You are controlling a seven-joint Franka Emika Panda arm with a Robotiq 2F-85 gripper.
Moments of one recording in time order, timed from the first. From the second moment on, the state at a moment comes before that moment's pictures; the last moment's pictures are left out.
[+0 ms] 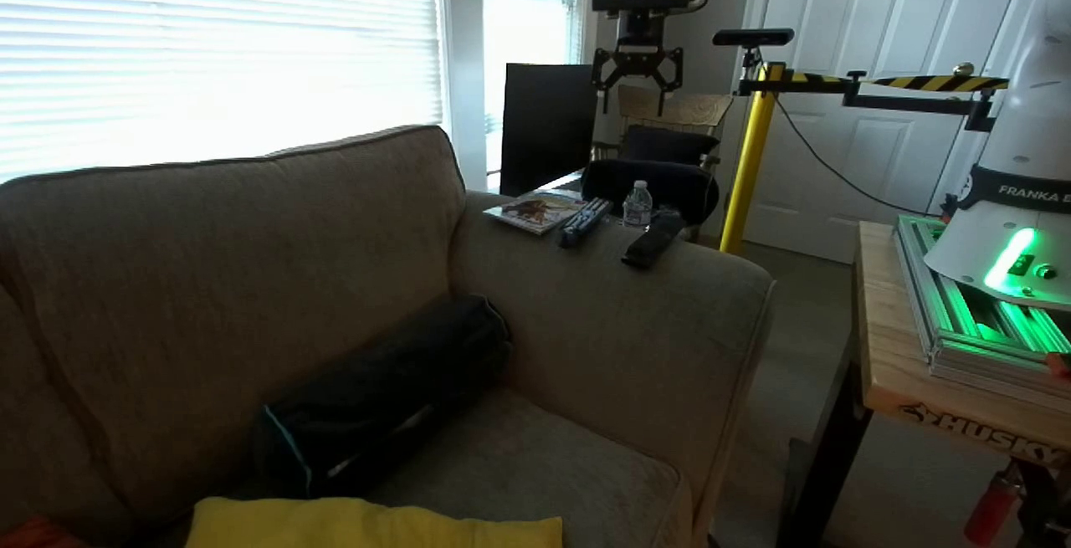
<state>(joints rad) -0.05 0.04 0.10 -2.27 0.07 2.32 1.39</state>
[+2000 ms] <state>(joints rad) 0.15 0.49 -0.12 -2.01 -0.13 2.43 1.79</state>
